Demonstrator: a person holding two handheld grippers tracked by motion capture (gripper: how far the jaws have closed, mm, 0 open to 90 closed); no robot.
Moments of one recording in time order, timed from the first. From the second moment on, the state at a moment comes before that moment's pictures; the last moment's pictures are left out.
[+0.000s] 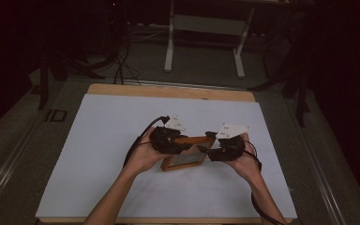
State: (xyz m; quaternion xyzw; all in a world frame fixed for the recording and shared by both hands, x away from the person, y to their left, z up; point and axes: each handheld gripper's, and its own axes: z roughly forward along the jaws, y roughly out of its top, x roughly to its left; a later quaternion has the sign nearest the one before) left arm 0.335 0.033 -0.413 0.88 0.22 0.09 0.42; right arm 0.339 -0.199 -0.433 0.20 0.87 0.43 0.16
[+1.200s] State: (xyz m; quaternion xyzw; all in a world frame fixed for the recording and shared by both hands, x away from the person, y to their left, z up) left arm 0.348 0.041 -0.406 0.85 0.23 0.06 0.46; right arm 0.338 -0.199 -0.440 0.11 0.89 0.42 0.16
